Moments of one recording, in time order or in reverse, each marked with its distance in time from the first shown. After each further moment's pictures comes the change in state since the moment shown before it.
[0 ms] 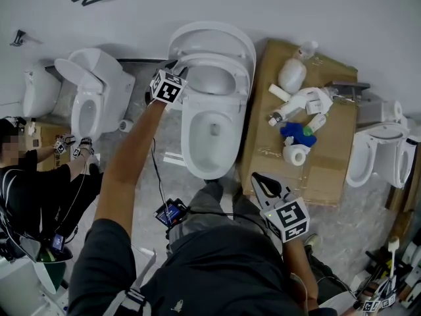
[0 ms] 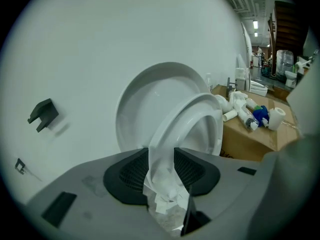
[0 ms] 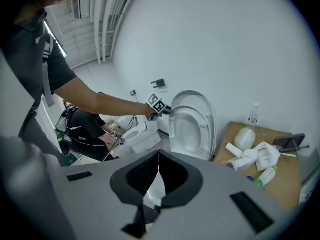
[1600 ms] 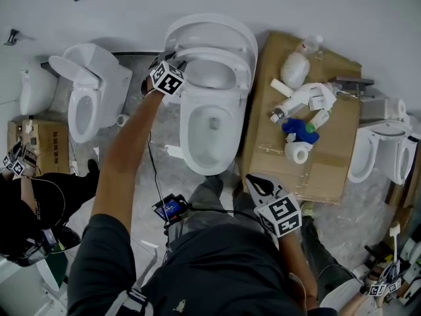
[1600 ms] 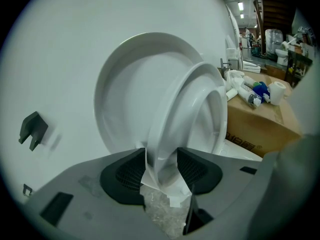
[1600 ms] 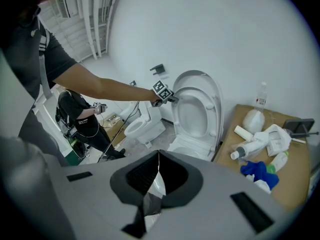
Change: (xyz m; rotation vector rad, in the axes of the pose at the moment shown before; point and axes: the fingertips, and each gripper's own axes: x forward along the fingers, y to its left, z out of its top) left arm 0.045 0.007 -0.023 0.174 0.091 -0.008; right arm 0.036 0.002 -0.045 0.061 0.125 0.065
